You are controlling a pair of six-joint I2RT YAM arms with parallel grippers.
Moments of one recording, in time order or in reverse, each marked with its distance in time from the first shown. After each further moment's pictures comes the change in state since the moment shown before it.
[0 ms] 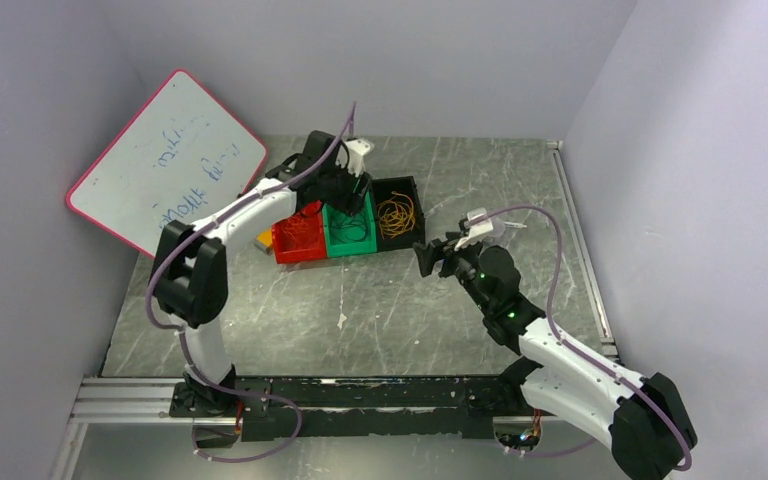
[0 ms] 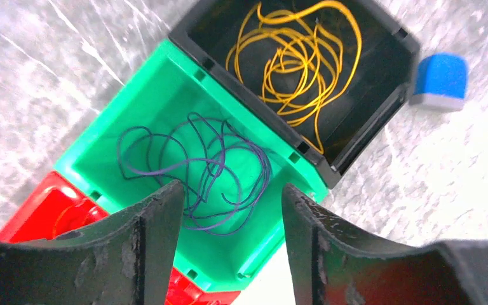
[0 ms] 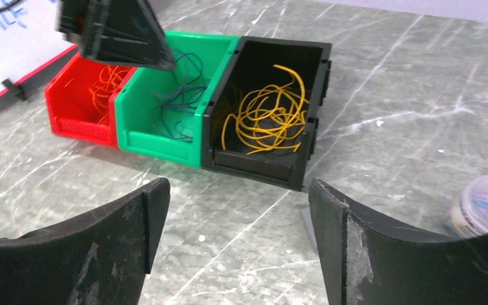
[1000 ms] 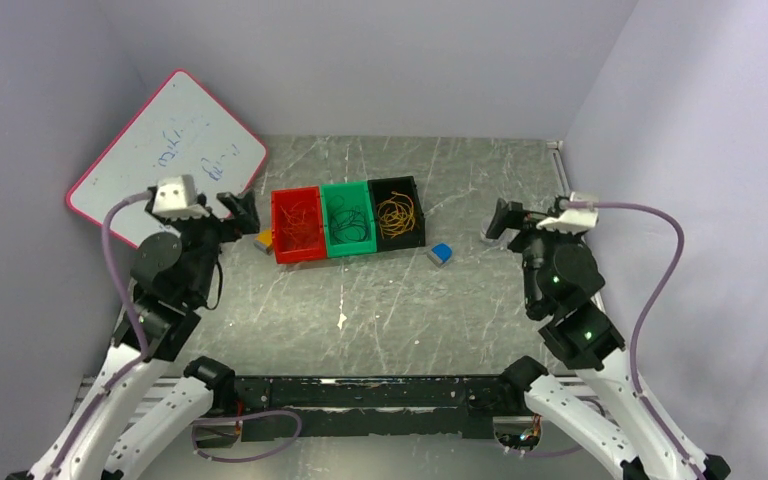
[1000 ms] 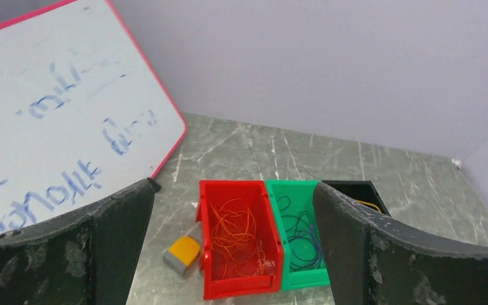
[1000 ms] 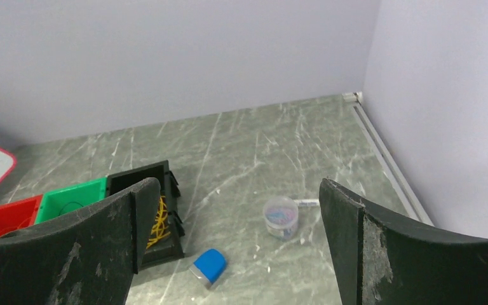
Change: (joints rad) left arm 0.093 -1.218 -0.659 0.285 -0.569 -0.299; right arm -0.002 -0.286 0.492 -0.592 0.588 -0.094
